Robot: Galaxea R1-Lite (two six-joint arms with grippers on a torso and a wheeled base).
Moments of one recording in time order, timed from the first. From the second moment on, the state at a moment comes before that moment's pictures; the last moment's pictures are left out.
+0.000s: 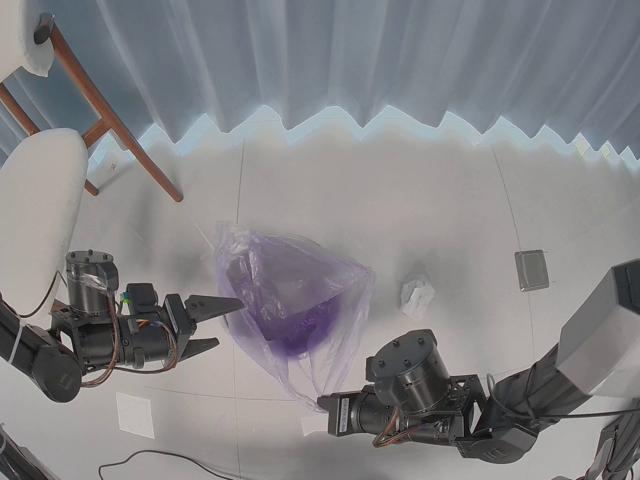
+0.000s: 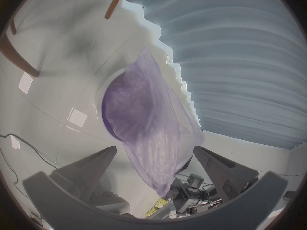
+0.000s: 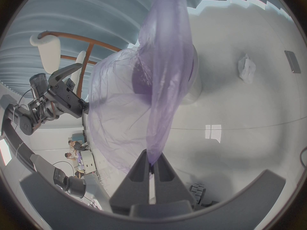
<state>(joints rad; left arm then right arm) -0.25 1.70 -0.45 -0.80 -0.55 -0.91 0.96 2.03 -0.71 -0.68 -0.02 0.72</state>
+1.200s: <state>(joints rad) -0.27 1.69 -0.43 -0.80 -0.55 -0.90 0.98 2.07 -0.66 -0.82 -0.03 0.73</state>
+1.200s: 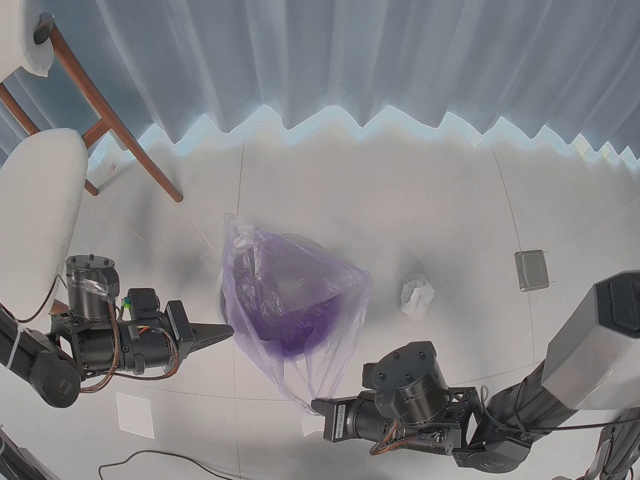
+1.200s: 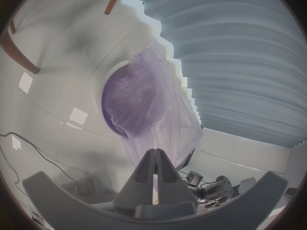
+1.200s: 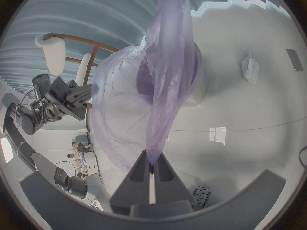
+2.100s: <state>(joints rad) -0.33 1.61 -0.77 -0.18 -0.53 -0.77 1.03 2.10 -0.65 -0.83 -0.09 0.68</state>
